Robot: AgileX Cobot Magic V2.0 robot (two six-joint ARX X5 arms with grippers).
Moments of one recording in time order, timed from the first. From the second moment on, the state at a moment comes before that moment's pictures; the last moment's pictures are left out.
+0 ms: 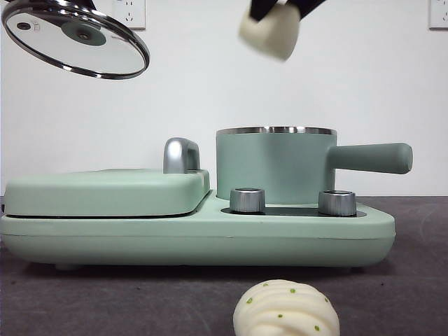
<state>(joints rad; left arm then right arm) -0.35 1.08 1.07 -0.40 0.07 0.09 0.83 1.27 1.33 -0.85 0.08 -0.10</state>
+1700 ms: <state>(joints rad) -0.35 1.08 1.07 -0.40 0.07 0.09 0.51 1.95 1.86 -1.00 -0.13 -0.07</state>
